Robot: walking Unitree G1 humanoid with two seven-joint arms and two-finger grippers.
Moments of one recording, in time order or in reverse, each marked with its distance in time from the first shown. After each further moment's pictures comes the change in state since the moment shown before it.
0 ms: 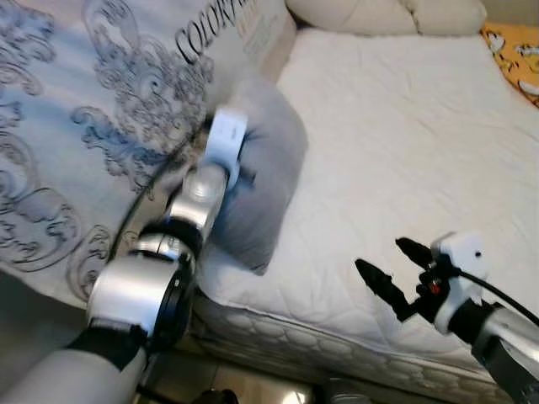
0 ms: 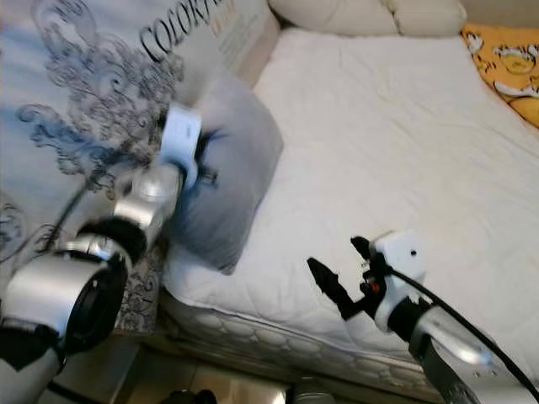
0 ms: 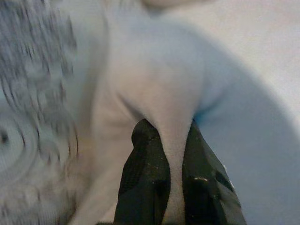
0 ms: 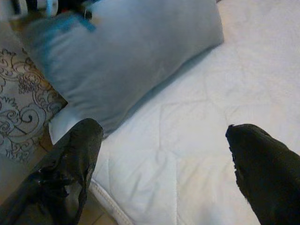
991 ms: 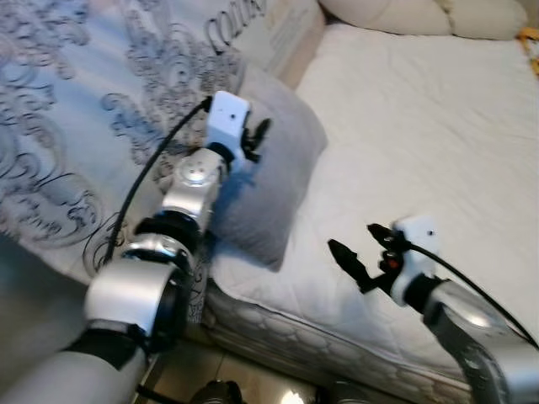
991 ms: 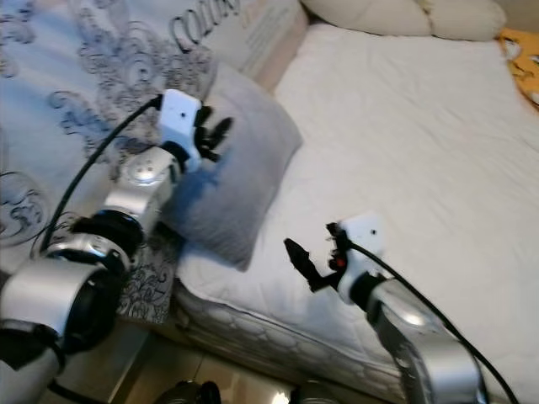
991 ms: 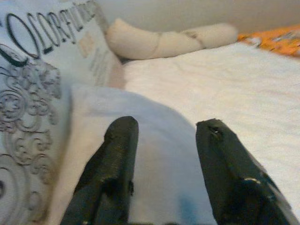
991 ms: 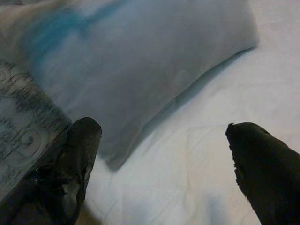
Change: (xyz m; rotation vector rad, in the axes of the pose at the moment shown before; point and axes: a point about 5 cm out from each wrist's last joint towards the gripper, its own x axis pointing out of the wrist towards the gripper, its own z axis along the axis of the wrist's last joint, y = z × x) left arm -0.003 -0.008 0.046 -0.173 -0.286 -0.284; right arm 0.058 0.005 -0.003 0.054 -0.040 -0.048
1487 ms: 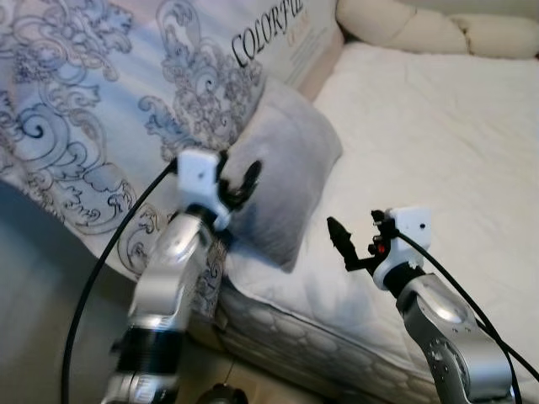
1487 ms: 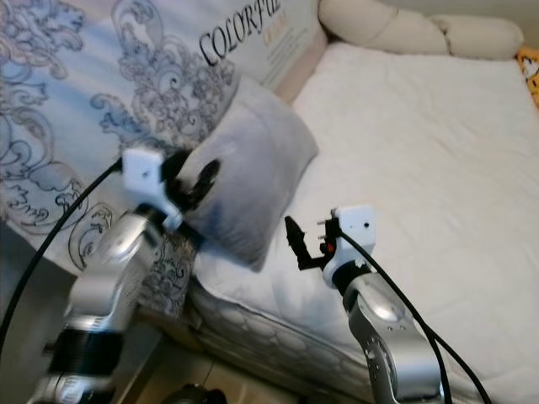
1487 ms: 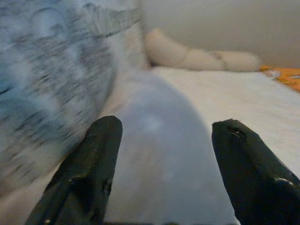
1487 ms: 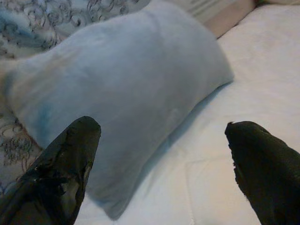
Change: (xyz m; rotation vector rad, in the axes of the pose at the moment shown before) left arm -0.099 -0.022 -0.024 -0.179 0.022 0.157; right arm 0.016 0.010 0.003 0.052 -0.122 -0.153
